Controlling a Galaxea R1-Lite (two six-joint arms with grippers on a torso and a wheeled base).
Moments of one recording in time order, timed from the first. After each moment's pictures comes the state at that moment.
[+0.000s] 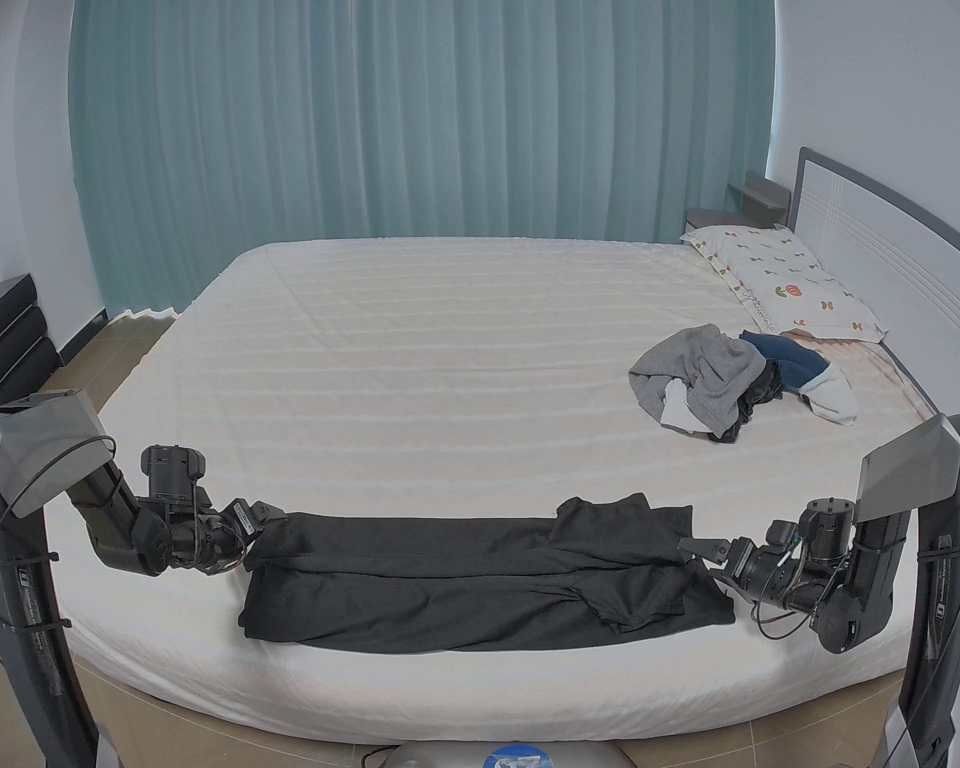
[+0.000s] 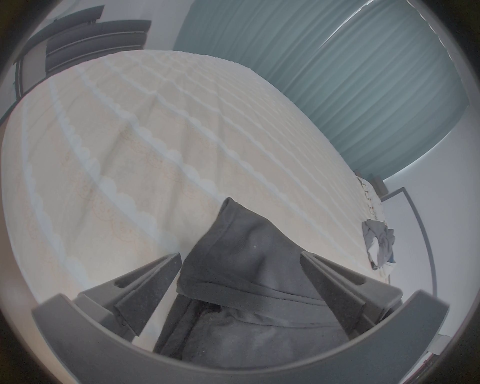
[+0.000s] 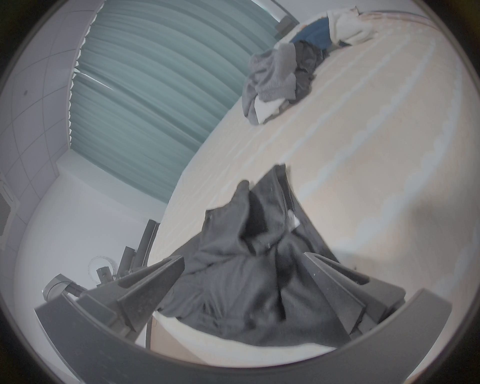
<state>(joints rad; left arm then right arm) 0.09 2.24 -0.78 -0.69 -0.25 -0.62 0.06 2.38 -0.40 -1.52 0.43 0.71</state>
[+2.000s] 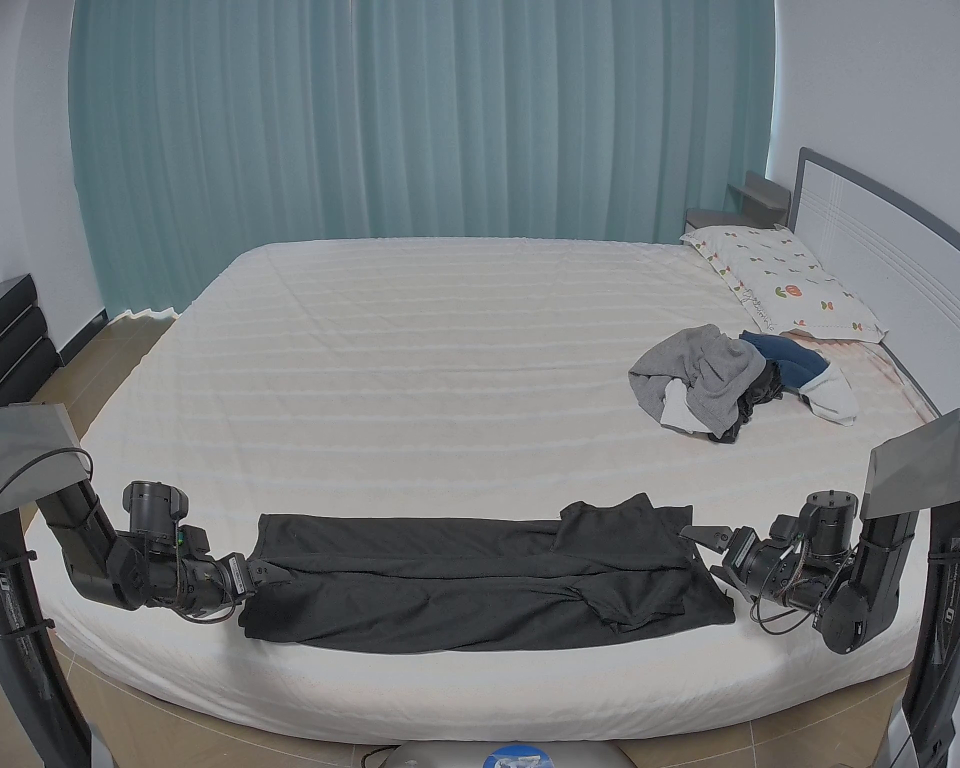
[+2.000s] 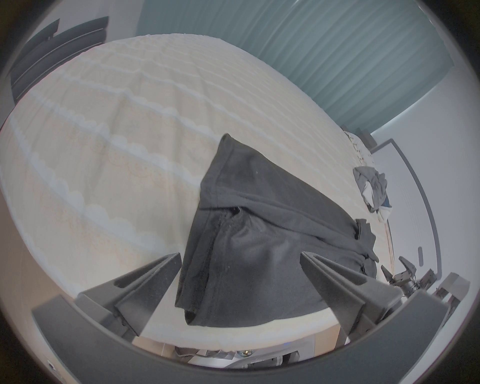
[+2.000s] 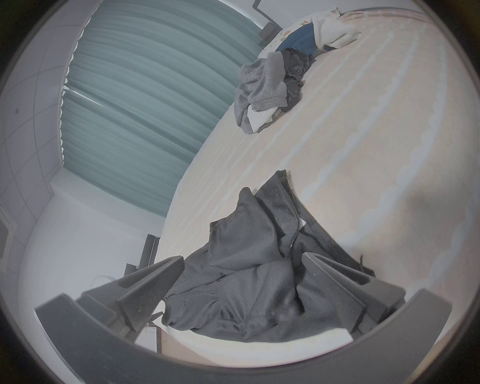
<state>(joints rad) 0.09 2.15 -0.54 -0.67 -0.37 -0.35 0.11 2.31 -0.31 -1.54 0.34 0.85</state>
